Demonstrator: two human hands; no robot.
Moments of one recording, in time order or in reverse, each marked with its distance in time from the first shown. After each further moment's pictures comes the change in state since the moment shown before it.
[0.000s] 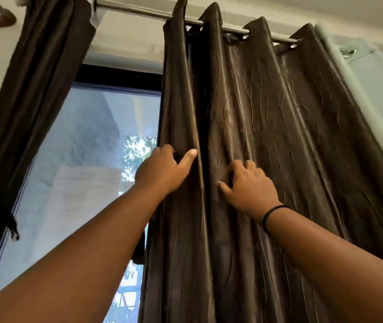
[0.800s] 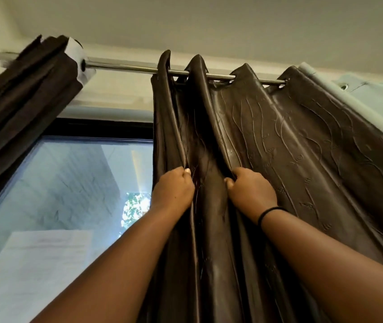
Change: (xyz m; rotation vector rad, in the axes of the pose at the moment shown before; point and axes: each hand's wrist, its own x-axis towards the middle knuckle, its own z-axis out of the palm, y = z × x) left_hand 0.119 0.038 0.095 -0.201 0.253 0.155; right_hand 0.152 0.049 0.043 0.269 0.305 0.078
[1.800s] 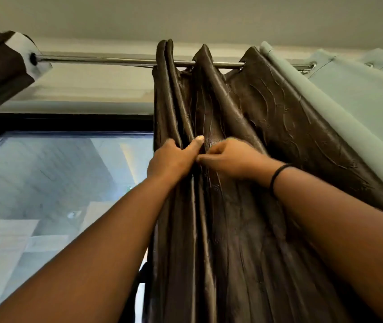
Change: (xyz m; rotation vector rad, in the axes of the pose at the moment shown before) left_hand -0.004 0.160 0.106 -0.002 0.018 -0.170; right_hand 0.035 0.140 -0.106 0.142 -0.335 -0.273
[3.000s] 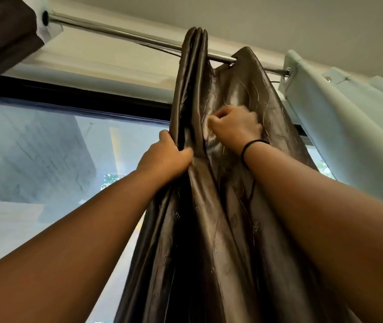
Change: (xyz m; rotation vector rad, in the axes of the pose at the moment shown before) left_hand 0.021 -0.096 -0.082 -0.077 -0.187 0.069; right_hand 0.085 -0.097 0.048 -0.046 0.504 0.216
